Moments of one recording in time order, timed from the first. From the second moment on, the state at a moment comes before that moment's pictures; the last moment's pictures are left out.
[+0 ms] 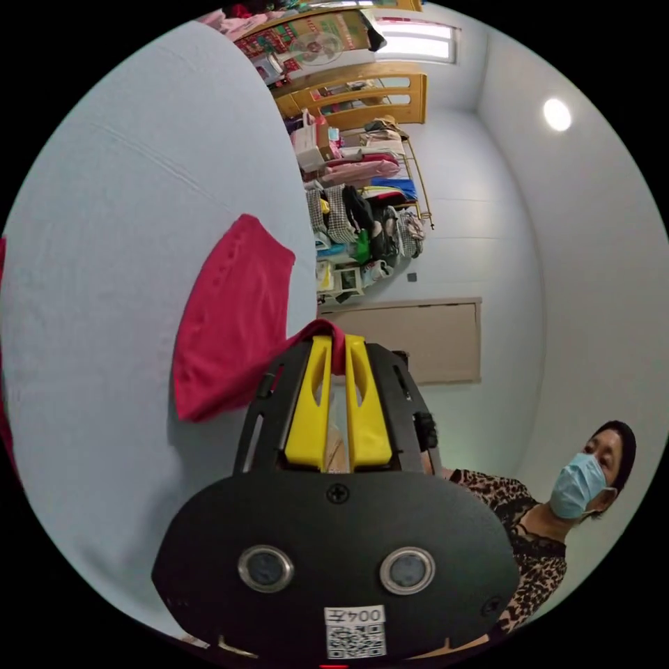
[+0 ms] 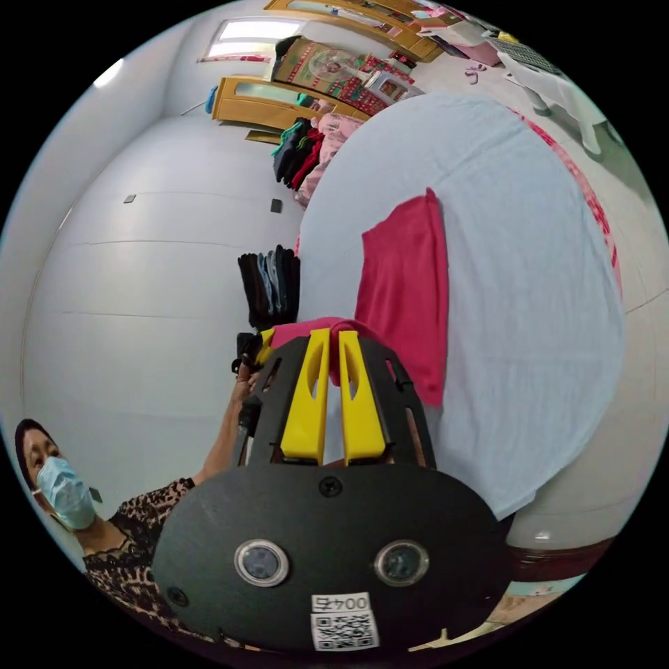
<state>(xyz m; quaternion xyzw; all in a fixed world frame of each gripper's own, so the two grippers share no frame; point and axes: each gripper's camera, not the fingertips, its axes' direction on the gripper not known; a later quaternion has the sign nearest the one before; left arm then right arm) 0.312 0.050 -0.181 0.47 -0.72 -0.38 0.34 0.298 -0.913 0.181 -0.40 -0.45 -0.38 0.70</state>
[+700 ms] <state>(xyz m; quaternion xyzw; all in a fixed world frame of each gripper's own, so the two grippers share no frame) 0.308 0.118 -0.298 0.52 -0.75 -0.35 0.24 0.117 -0.904 0.243 -0.34 -0.42 -0.38 0.75</state>
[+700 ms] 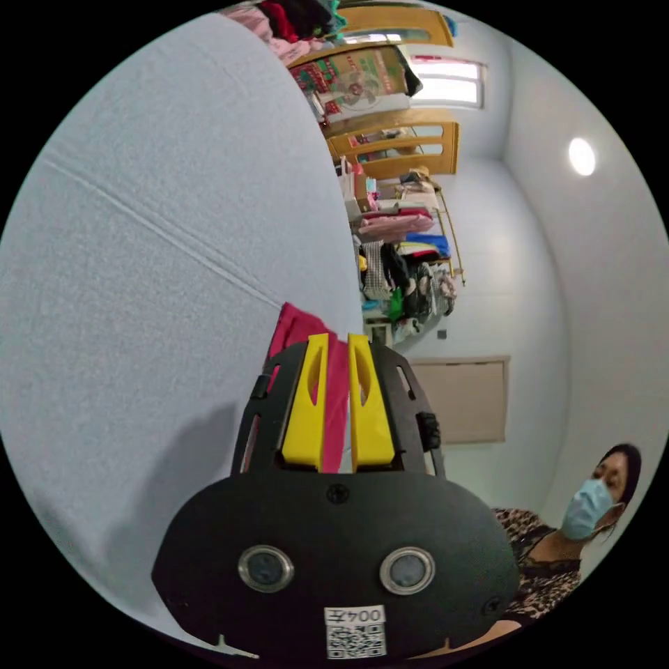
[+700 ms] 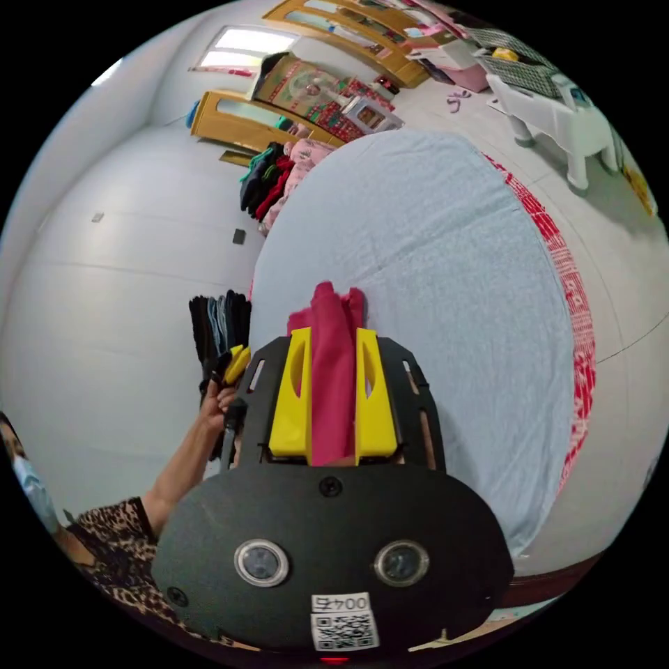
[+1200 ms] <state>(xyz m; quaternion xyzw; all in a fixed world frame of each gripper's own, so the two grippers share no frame) 0.111 0.145 -0.158 0.22 -0.87 -0.44 0.07 0.188 -0.686 0.167 -0.25 -0.29 -0.59 0.71</state>
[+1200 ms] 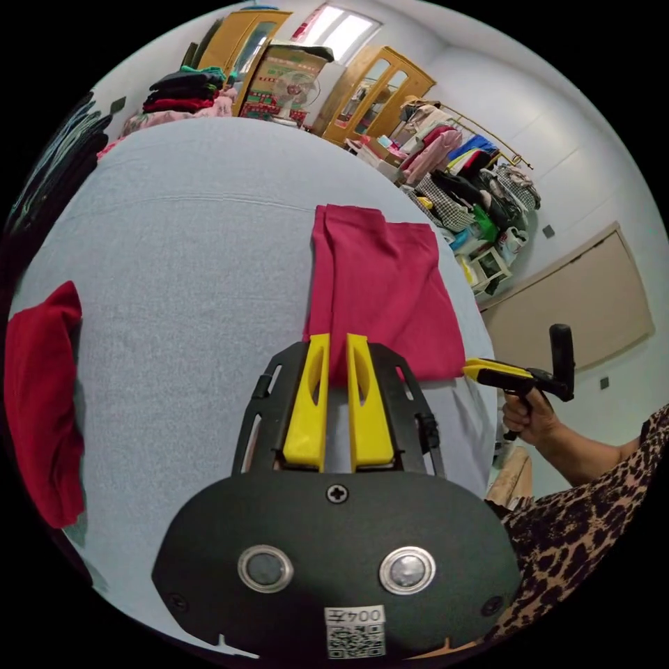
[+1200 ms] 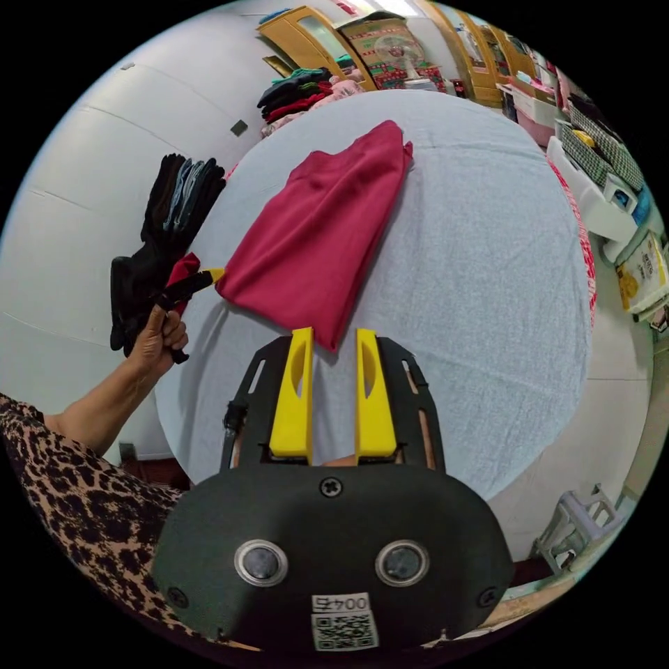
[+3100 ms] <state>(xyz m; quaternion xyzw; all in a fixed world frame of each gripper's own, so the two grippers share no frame) 0.250 0.291 0.029 0.64 -0.66 -0.31 0.24 0.150 -0.869 0.298 -0.48 -0.35 -0.43 0.68</state>
